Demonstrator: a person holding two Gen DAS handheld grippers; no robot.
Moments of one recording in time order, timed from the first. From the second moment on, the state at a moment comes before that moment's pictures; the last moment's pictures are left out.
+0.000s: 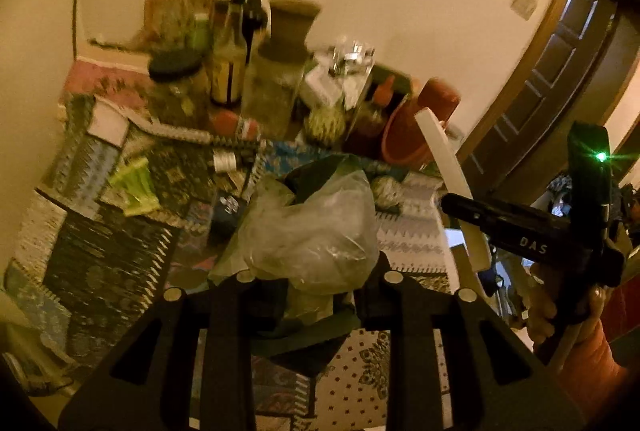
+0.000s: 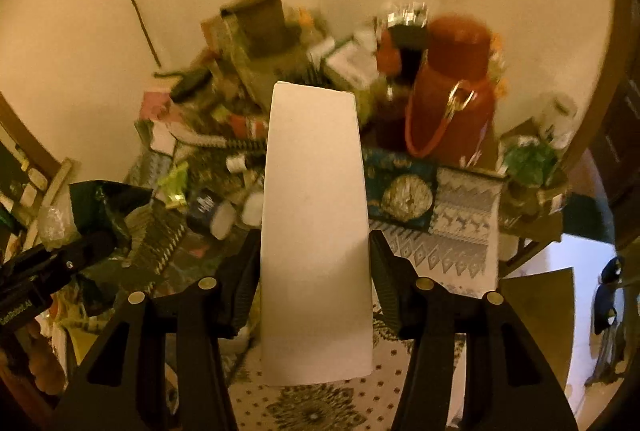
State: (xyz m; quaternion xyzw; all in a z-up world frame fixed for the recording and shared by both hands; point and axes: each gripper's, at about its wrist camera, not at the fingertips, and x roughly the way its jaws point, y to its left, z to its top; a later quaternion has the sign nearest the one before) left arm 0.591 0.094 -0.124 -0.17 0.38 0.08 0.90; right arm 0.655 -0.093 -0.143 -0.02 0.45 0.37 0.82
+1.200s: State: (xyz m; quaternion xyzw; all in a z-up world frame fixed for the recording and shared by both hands) left arm 0.265 0.098 -0.078 -0.11 0.33 -0.08 0.93; right arm 0.294 -0.113 -0.092 0.03 0.40 0.23 0.89
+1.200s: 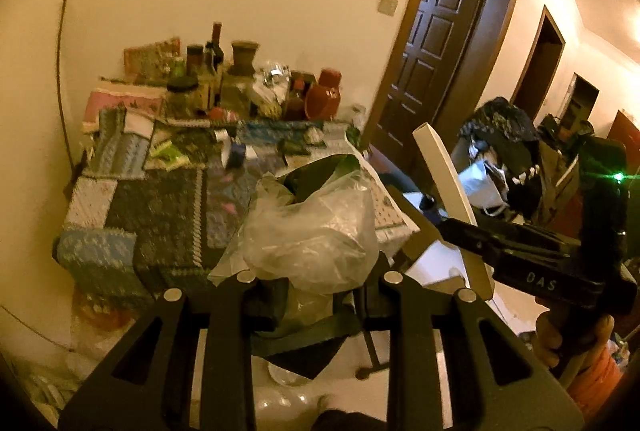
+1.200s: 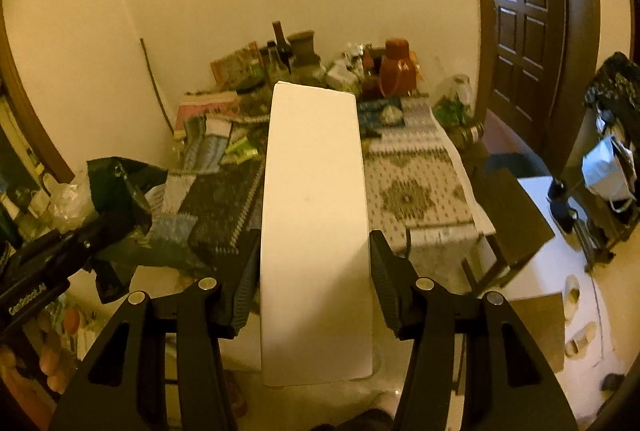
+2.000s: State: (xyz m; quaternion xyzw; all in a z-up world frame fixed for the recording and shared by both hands) left arm 0.298 0.042 -0.377 -0.16 0.54 -0.04 0.83; right arm 0.279 -0.132 -0.403 0.00 0.62 0.23 0.75
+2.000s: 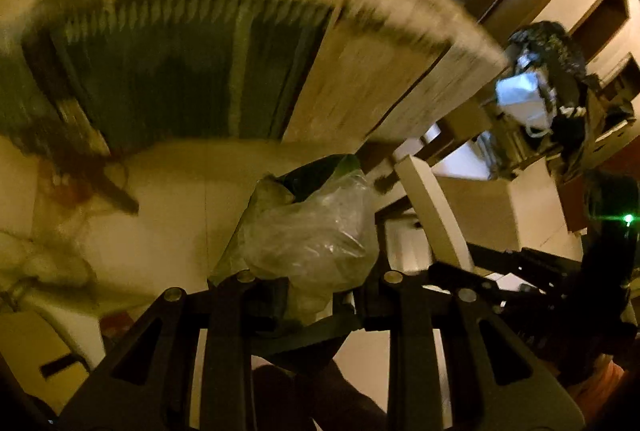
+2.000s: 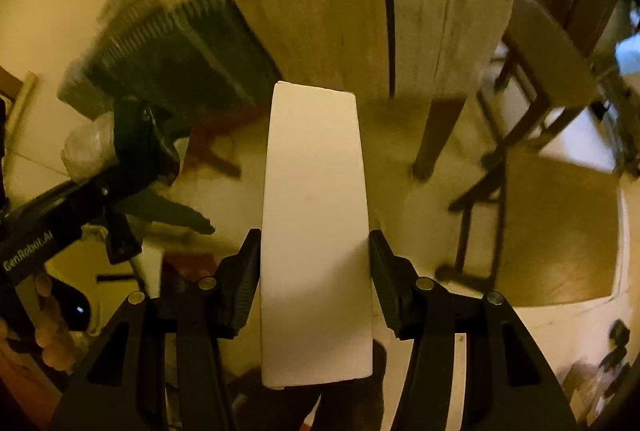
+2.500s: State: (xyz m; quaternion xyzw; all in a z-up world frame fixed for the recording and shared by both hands) left arm 0.304 0.059 -0.593 -0.19 0.60 -0.04 0.78; right arm 0.302 -0.109 -0.612 -0.04 0.67 0.24 0.71
